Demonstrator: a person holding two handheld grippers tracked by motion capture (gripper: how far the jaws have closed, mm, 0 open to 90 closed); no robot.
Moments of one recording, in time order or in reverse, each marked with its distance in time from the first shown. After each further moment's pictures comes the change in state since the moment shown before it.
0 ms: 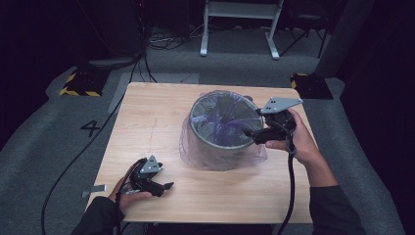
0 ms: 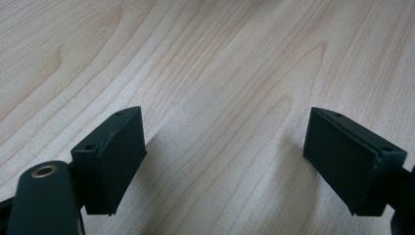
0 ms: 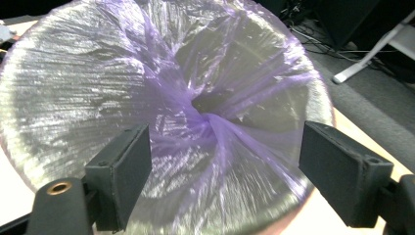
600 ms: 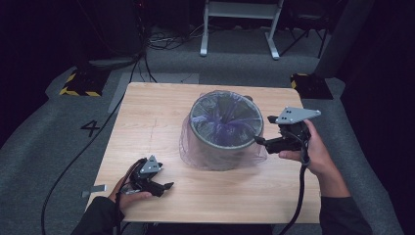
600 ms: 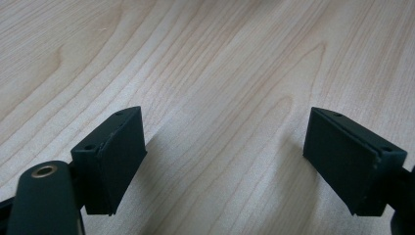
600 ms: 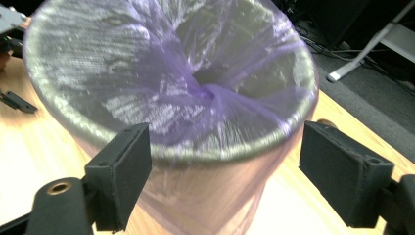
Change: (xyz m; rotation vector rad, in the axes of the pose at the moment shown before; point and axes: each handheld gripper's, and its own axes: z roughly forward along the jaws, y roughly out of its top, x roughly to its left) left arm 0.000 0.000 0.000 0.000 0.000 0.000; right arm 0.002 -0.029 -0.027 -0.016 -0.014 0.012
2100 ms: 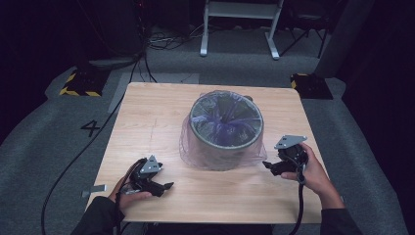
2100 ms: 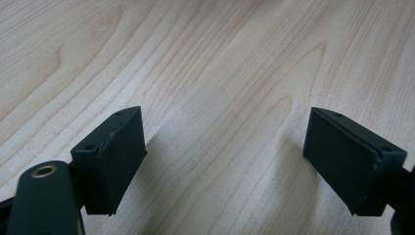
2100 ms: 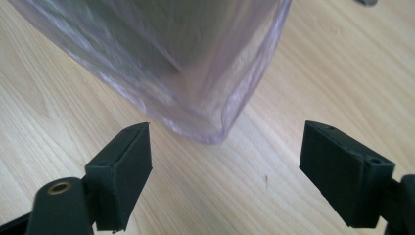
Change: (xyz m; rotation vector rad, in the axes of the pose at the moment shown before) left arm 0.000 0.000 0.000 -0.001 0.000 -0.001; right arm -0.005 -0.109 0.045 0.276 -0.030 0.043
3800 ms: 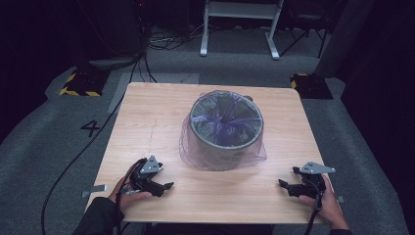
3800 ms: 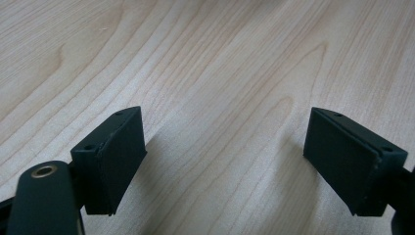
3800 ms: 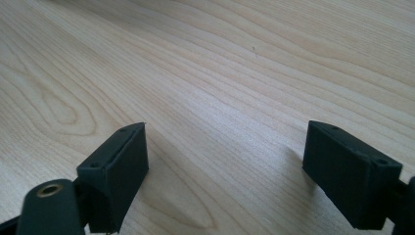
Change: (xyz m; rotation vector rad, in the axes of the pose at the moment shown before) left arm -0.001 0.000 0.000 0.000 0.005 -0.003; right arm -0.004 -0.123 0.014 -0.155 0.001 0.263
